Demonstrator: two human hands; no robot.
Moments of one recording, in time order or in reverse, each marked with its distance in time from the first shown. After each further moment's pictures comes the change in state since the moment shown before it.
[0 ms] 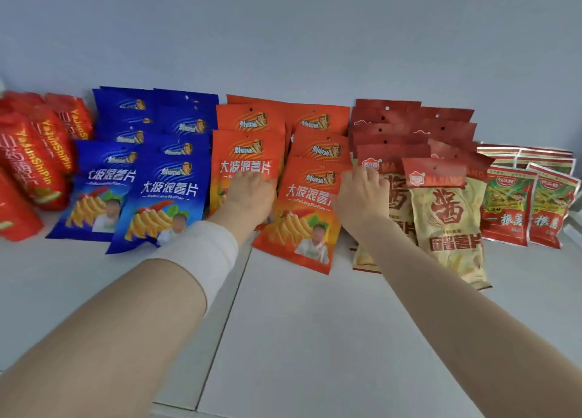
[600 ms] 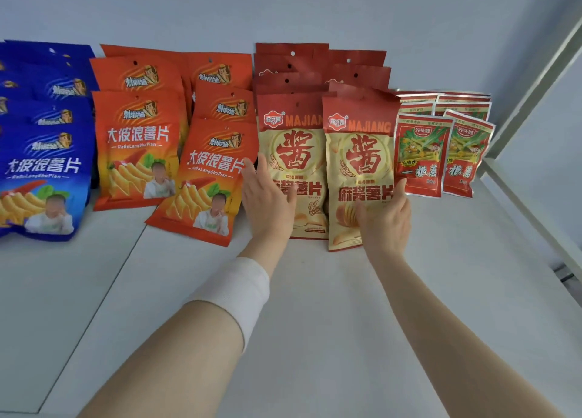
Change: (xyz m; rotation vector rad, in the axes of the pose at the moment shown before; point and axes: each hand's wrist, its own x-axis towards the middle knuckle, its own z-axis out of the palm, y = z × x) left_hand 0.005 0.234 0.015 -0.945 0.231 -0.384; right_hand -0.070 0.195 0.092 0.683 0.190 0.577
